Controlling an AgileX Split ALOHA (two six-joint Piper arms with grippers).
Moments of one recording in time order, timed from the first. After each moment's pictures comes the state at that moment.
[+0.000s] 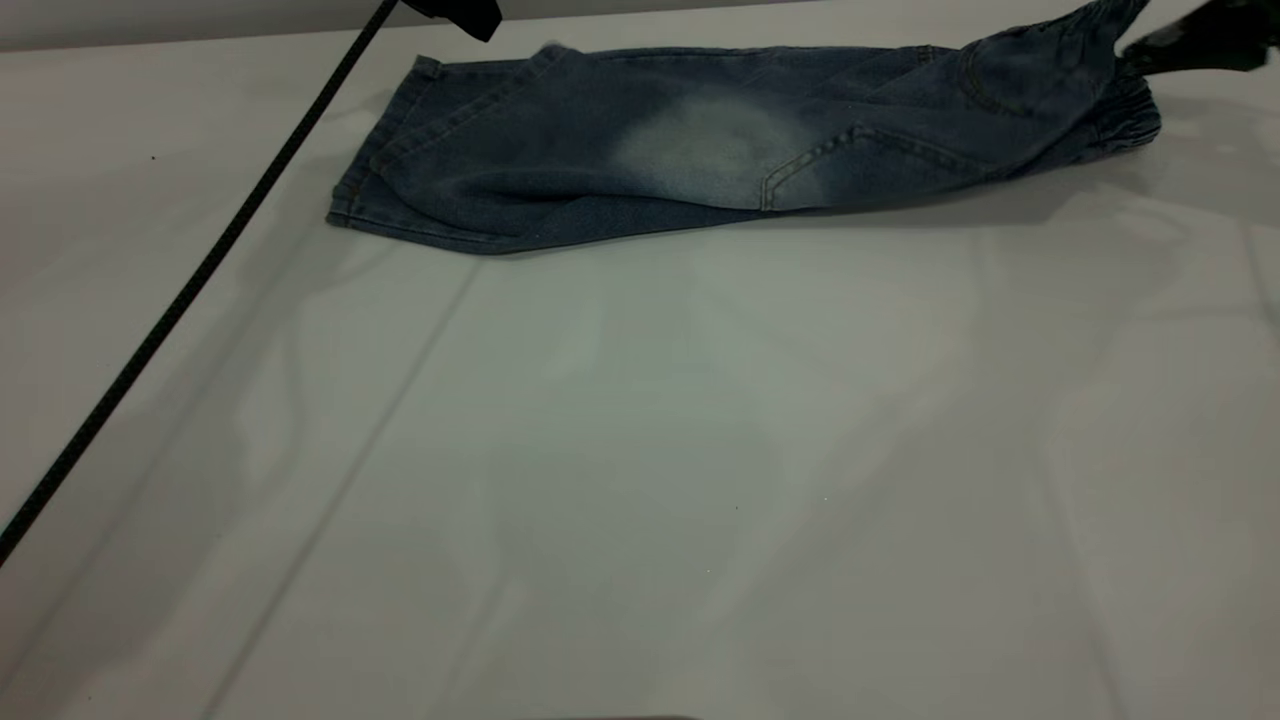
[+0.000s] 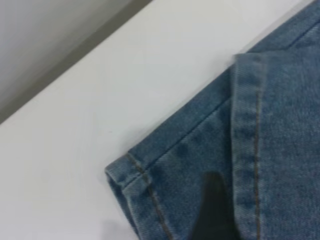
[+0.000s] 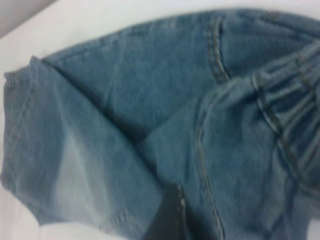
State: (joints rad) left arm -0.20 2.50 -2.07 -0.33 0.53 0.68; right arm -0.22 2.25 -1.43 1.22 0.78 -0.86
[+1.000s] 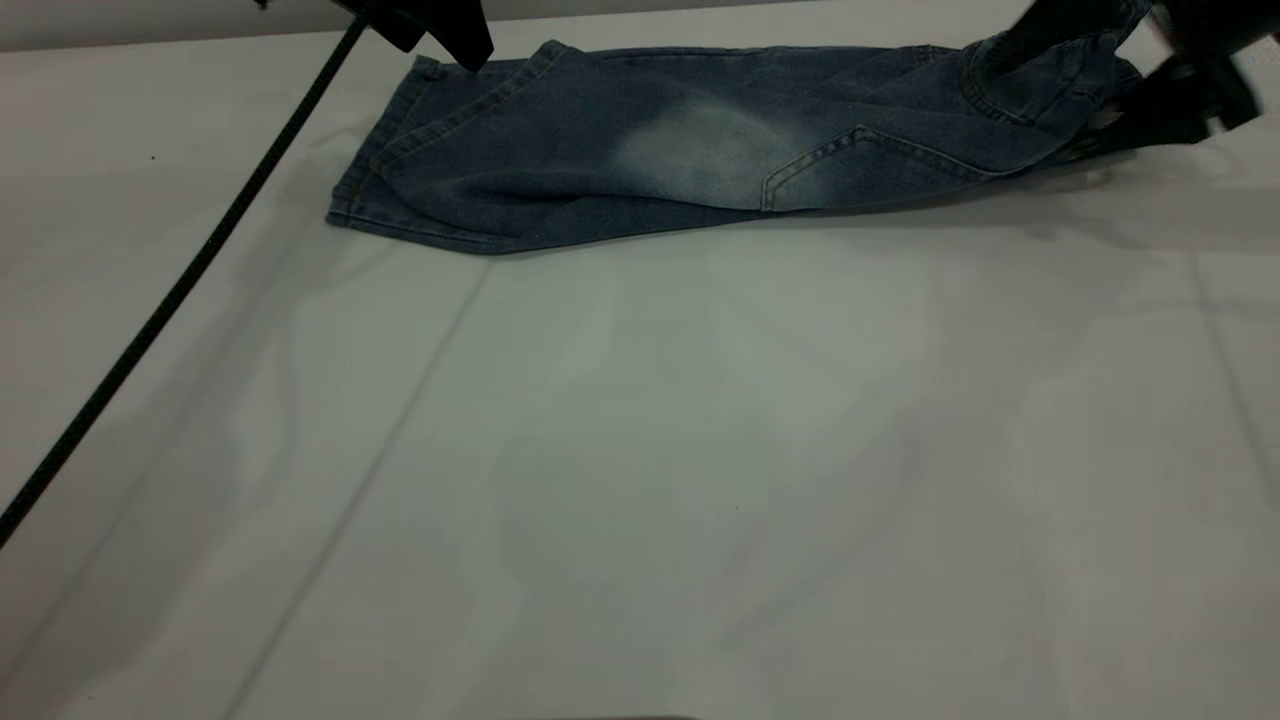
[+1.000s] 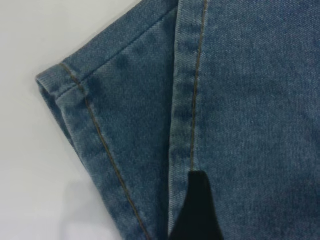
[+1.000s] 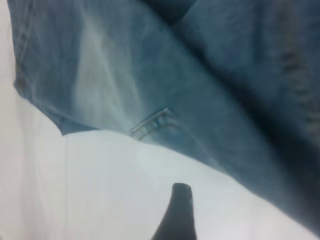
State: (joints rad) left arm -0.20 2.47 -2.09 -0.29 0.81 0.55; right arm -0.13 2.29 -1.43 1.11 0.92 -0.74
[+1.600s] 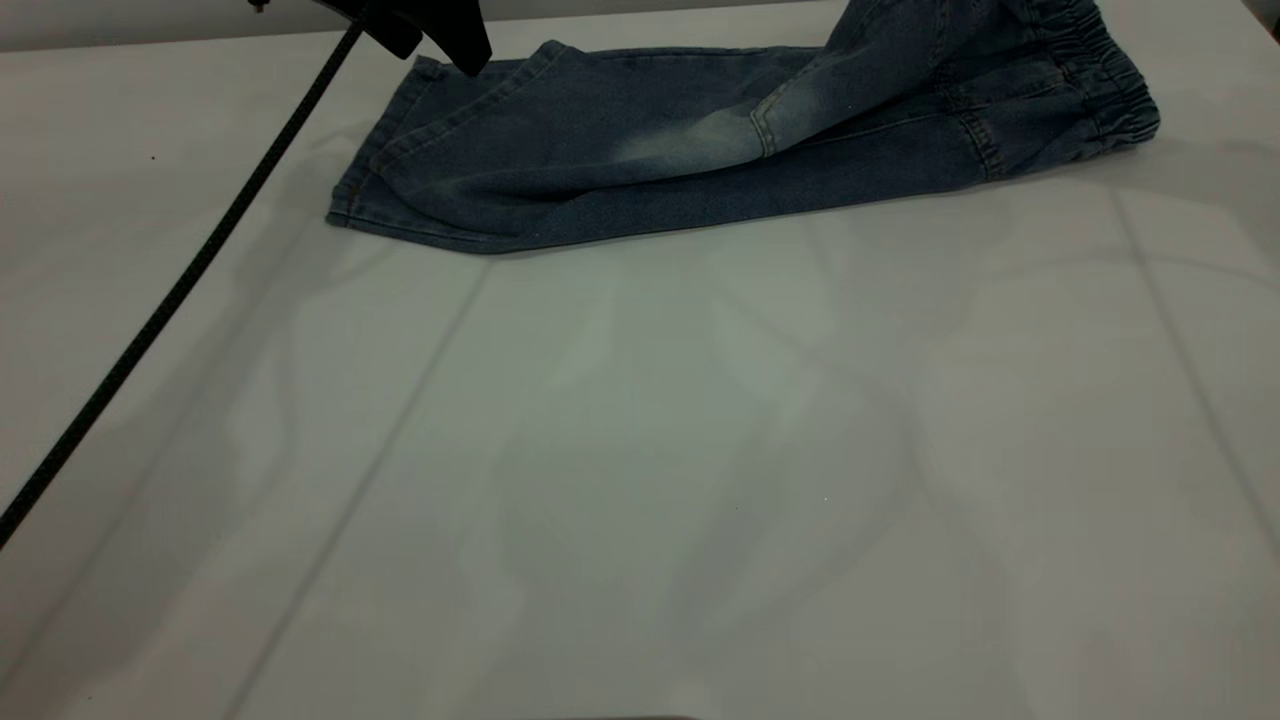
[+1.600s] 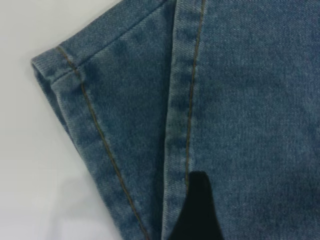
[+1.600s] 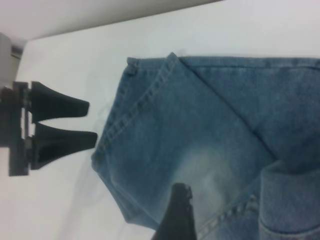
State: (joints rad) left arm -0.20 2.47 -2.09 -0.28 0.83 0.52; right arm -0.07 2.29 -1.66 1.30 0.90 -0.94
